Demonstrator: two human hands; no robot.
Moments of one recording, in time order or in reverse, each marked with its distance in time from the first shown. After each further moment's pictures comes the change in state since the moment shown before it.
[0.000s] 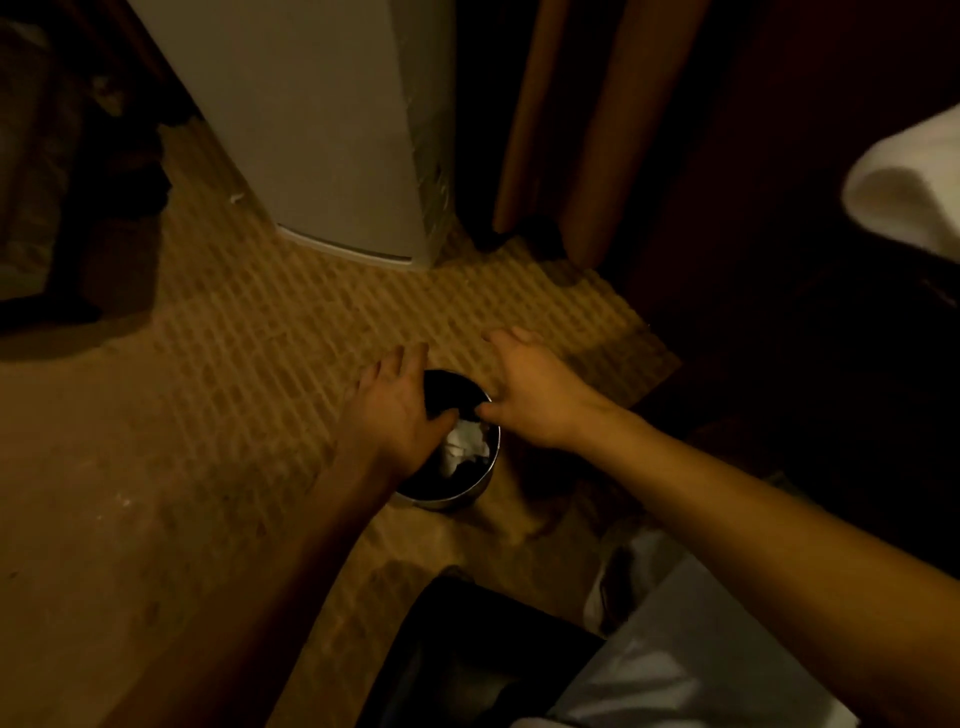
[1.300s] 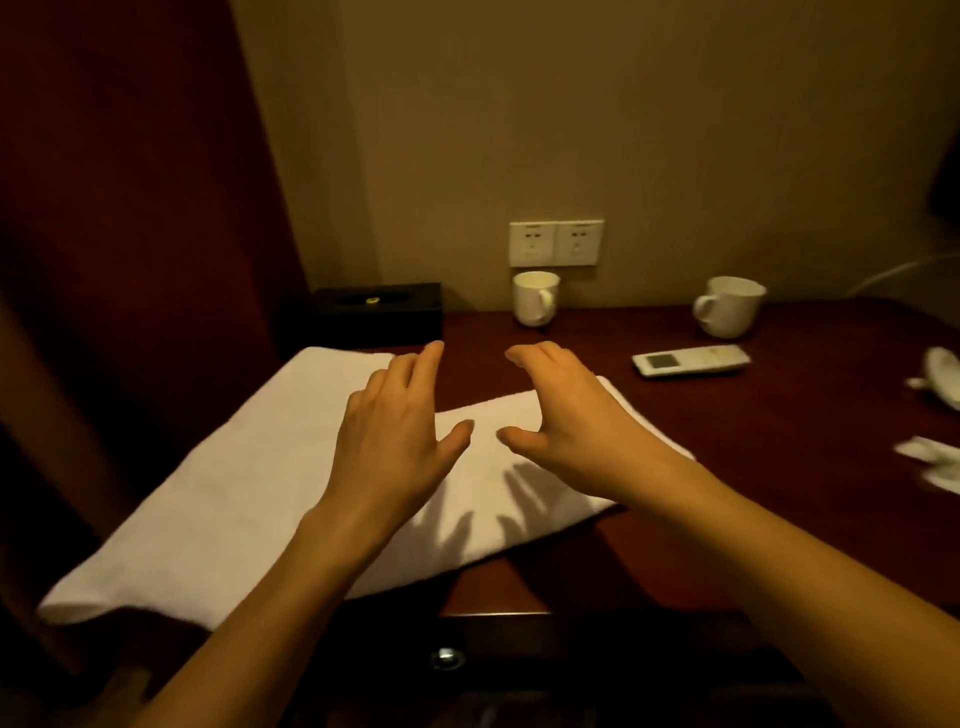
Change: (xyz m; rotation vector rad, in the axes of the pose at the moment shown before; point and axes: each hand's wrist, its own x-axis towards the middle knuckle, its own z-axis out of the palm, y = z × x) left_hand -0.148 0.527 -0.079 -0.088 0.225 1.141; right_hand -0.472 0.135 -0.261 -0.156 0.955 0.613
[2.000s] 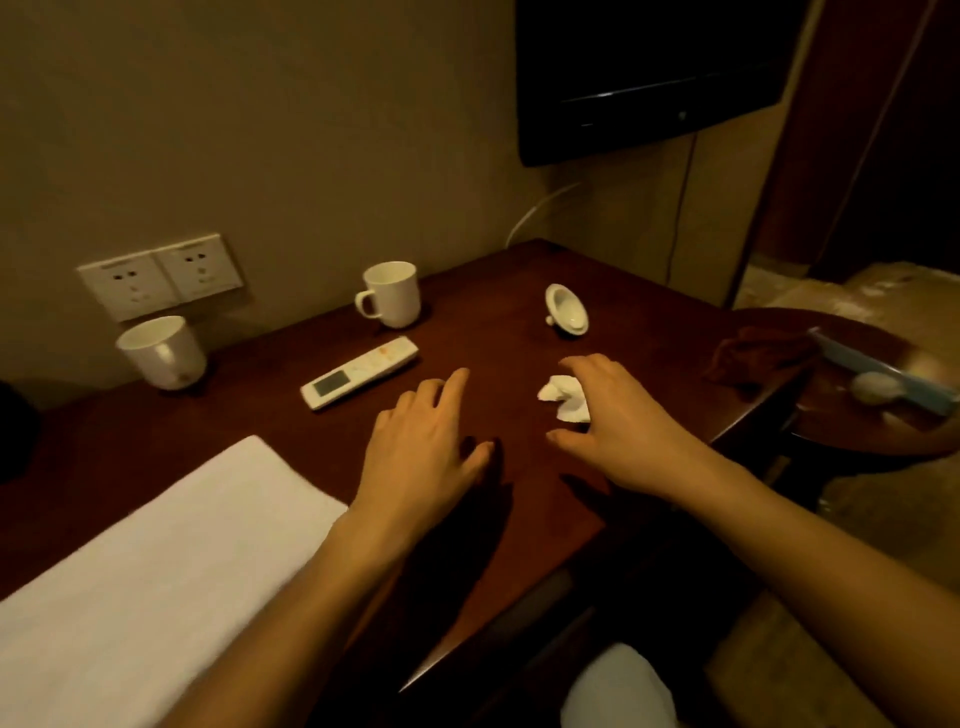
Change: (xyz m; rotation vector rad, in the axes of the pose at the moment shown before) left_hand 0.054 0.295 0.171 -0.160 -0.373 0.580; right_hand -0.186 0.271 -0.129 -0.109 0.155 0.692
